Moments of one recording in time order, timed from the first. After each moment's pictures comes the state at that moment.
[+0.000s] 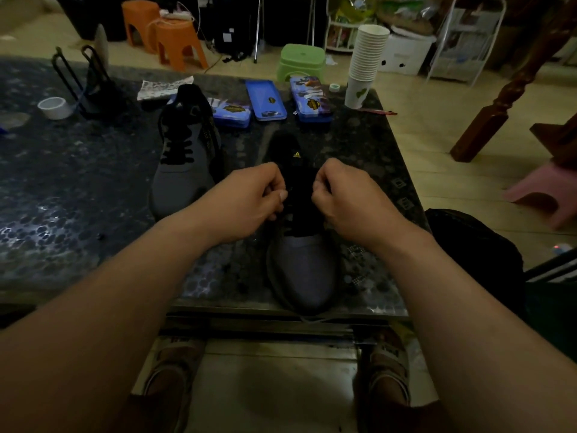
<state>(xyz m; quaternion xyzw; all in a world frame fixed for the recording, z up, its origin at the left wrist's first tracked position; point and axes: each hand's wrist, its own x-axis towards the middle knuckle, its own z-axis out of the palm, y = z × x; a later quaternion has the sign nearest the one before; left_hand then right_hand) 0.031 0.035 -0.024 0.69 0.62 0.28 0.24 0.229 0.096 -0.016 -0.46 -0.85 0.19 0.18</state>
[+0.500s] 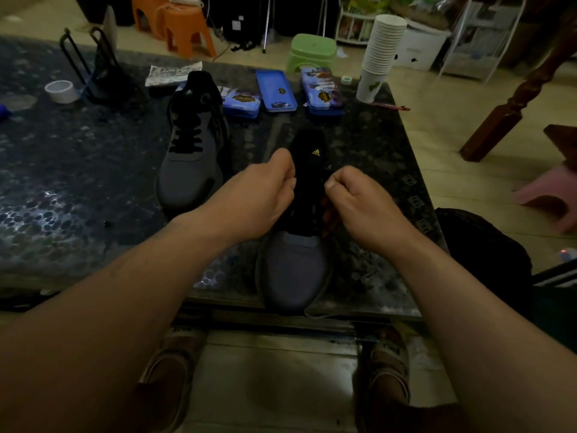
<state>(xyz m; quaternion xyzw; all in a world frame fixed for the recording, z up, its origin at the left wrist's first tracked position) 0.037 0.030 -0.029 0.73 0.62 0.28 0.14 0.230 0.082 -0.025 -0.49 -0.73 0.40 0.25</state>
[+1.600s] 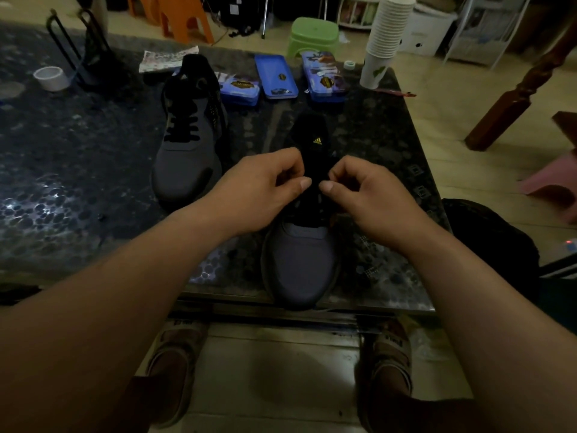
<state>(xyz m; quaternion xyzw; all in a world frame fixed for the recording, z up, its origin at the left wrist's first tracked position) 0.034 0.032 -0.036 0.70 0.60 0.32 0.20 0.241 0.087 -0.029 -0.43 -0.78 0.38 0.24</state>
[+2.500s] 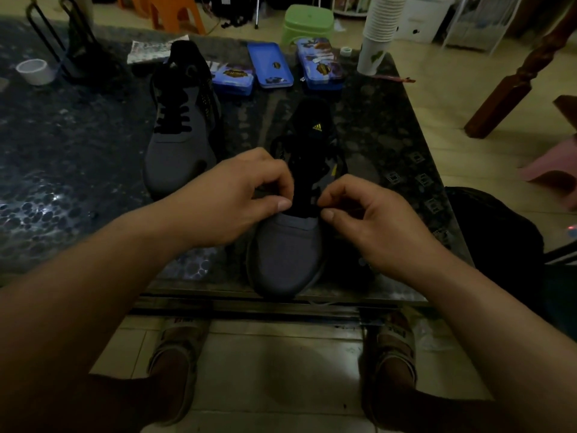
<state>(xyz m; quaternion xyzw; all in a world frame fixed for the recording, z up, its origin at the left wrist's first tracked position) 0.012 0.006 -0.033 0.77 0.54 0.25 0.23 0.258 0.052 -0.050 -0.41 -0.80 0.36 0.24</state>
